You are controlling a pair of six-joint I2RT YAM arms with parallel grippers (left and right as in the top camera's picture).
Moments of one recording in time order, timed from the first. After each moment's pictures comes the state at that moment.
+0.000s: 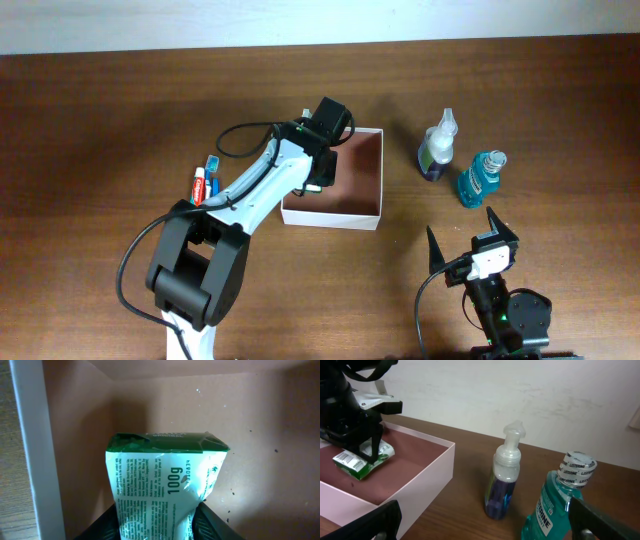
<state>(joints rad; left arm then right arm) -0.56 2.06 1.59 -0.83 -0.20 -0.38 0.02 0.02 0.01 -0.06 -0.20 -0.16</state>
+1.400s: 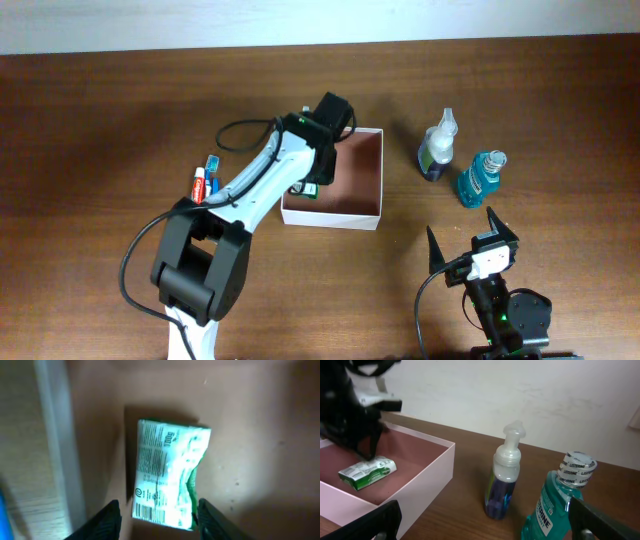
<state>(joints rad) -0.56 2.09 1.69 -0.97 -0.21 -0.39 0.02 0.02 0.01 -0.06 -0.20 -0.16</state>
